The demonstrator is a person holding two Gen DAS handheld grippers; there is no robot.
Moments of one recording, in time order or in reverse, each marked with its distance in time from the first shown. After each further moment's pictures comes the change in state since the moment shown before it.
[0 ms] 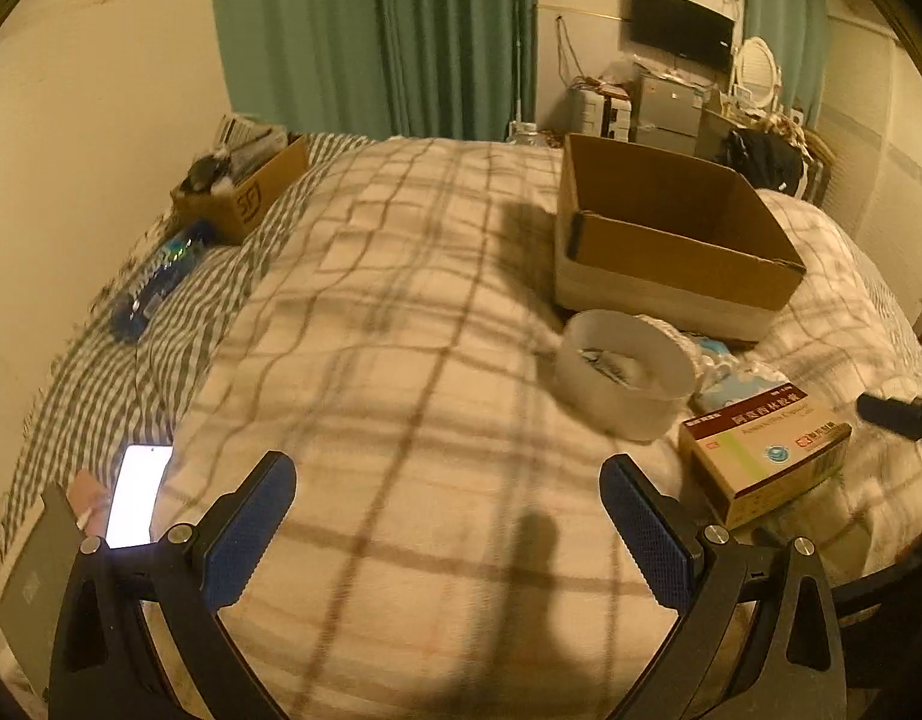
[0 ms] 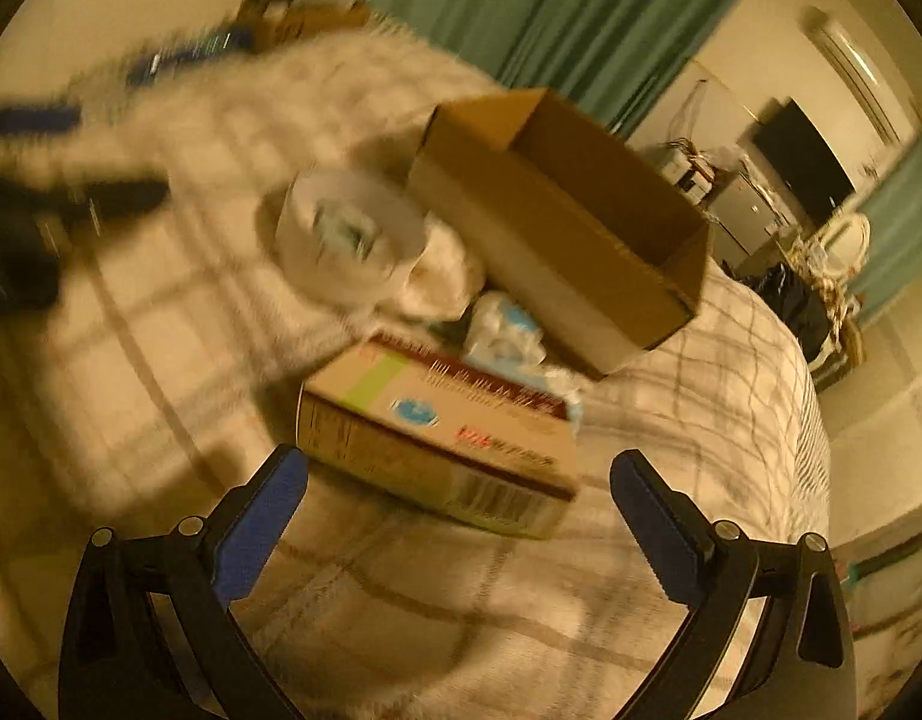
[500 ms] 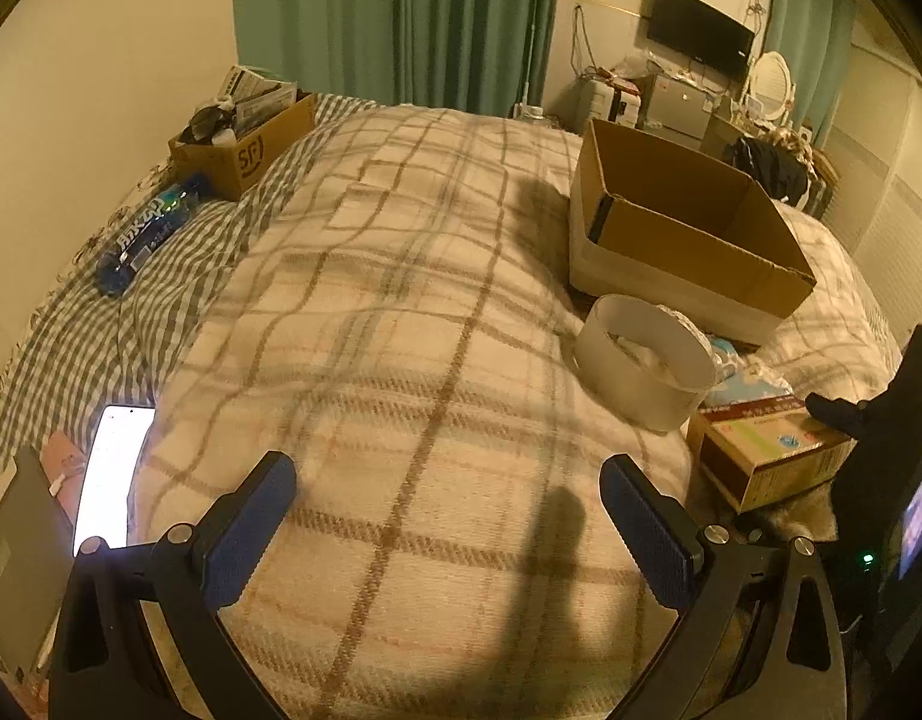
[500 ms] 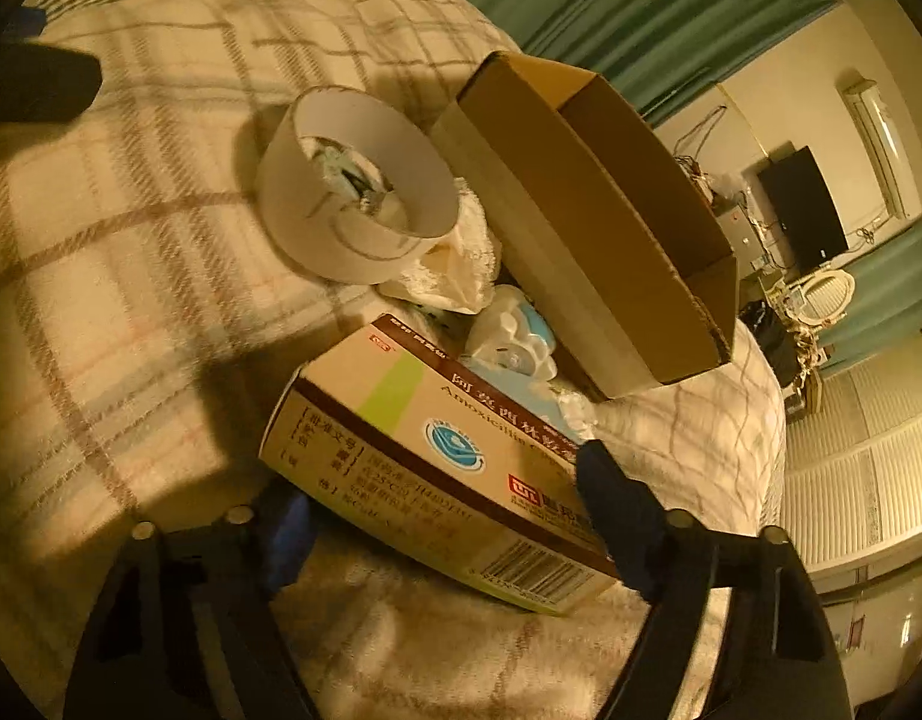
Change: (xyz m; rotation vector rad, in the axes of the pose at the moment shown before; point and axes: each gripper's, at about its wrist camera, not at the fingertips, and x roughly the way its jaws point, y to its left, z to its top) left arm 0.013 0.016 -0.004 -0.065 0.060 -0.058; right arm 0.043 0.016 0.012 -0.134 0.059 -0.109
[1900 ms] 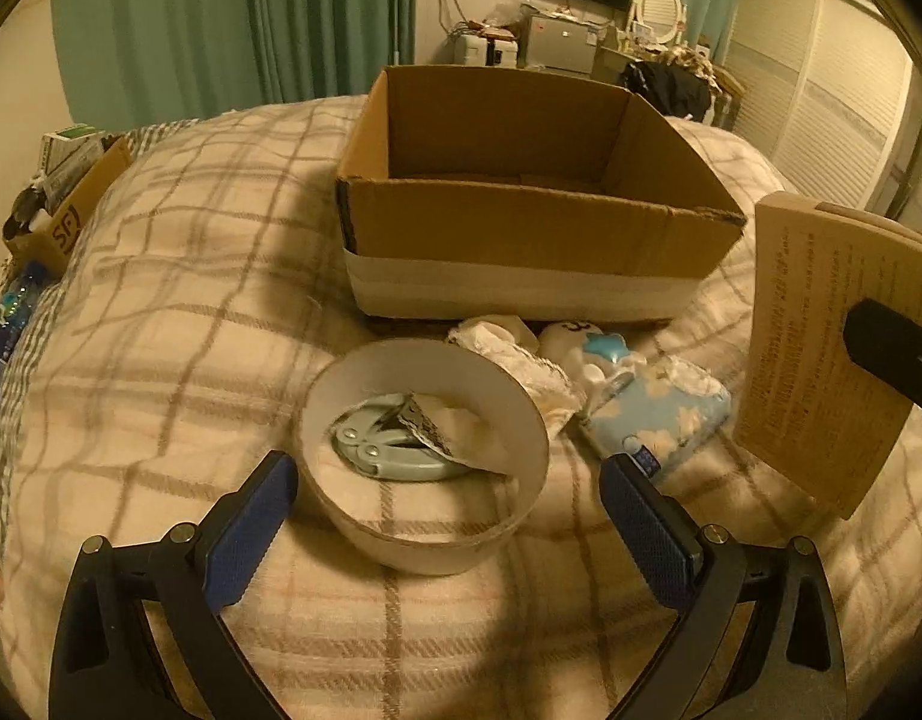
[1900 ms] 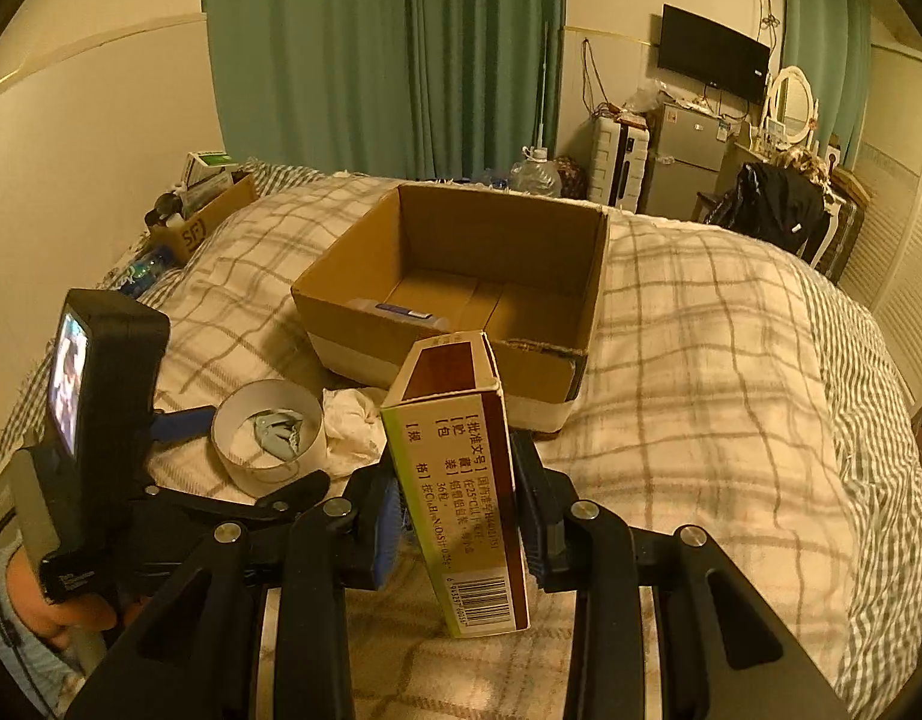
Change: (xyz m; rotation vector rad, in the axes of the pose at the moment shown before) left arm 0.067 -0.110 0.035 0.230 0.067 -0.175; right arm -0.047 -0.131 -0.021 0.647 -0.218 0.266
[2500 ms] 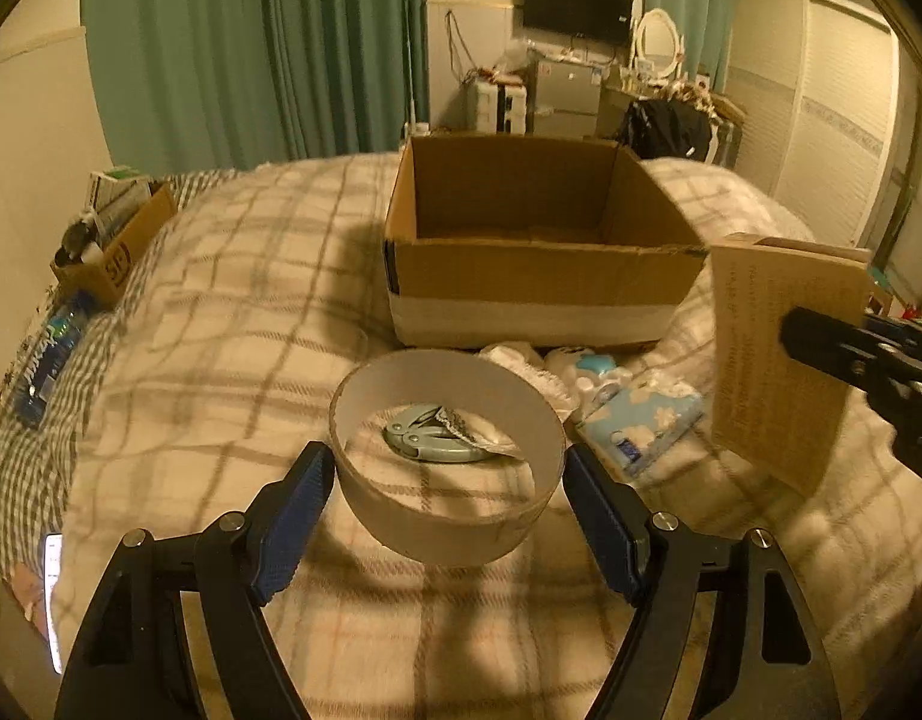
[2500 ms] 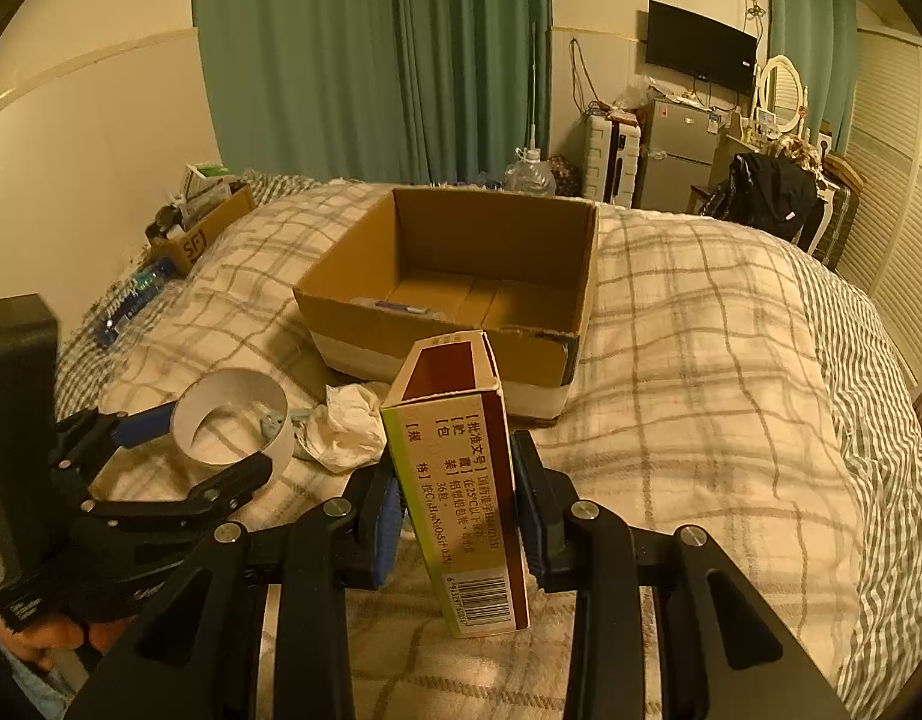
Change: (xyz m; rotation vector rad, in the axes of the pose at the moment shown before) left arm -0.060 0.000 -0.013 0.010 -0.129 0.059; right arm -0.013 -0.004 -0.007 0.040 -0.023 0.008
